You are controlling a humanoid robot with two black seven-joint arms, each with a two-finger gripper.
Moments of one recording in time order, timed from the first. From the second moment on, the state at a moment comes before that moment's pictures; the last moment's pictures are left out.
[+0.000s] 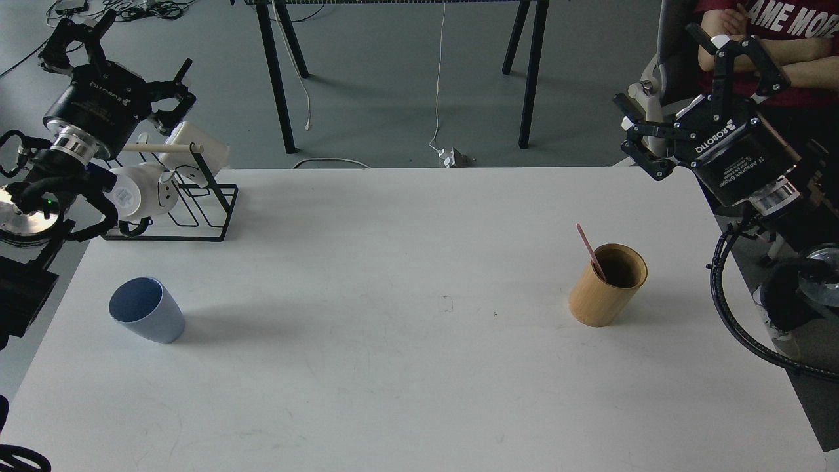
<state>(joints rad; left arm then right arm) -0.70 0.53 -1.00 -0.81 -0.31 -0.49 0.03 0.63 -0.80 0.63 1.36 0.00 0.49 0.49</state>
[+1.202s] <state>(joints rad) -0.90 0.62 -1.11 -0.80 -0.17 -0.49 -0.07 0.62 -0.80 0.71 1.35 0.00 0.49 0.49</state>
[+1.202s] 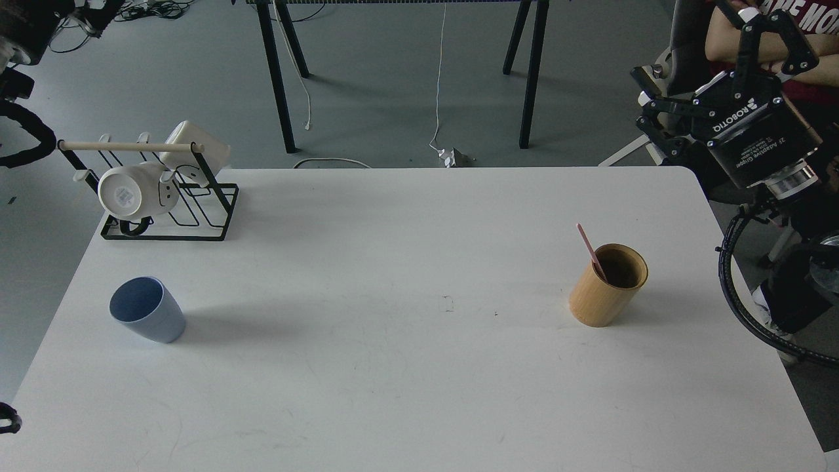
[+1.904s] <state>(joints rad) -0.93 0.50 -1.20 -0.87 -0.17 -0.46 -0.39 0.63 -0.80 0.71 1.35 0.00 0.49 0.49</state>
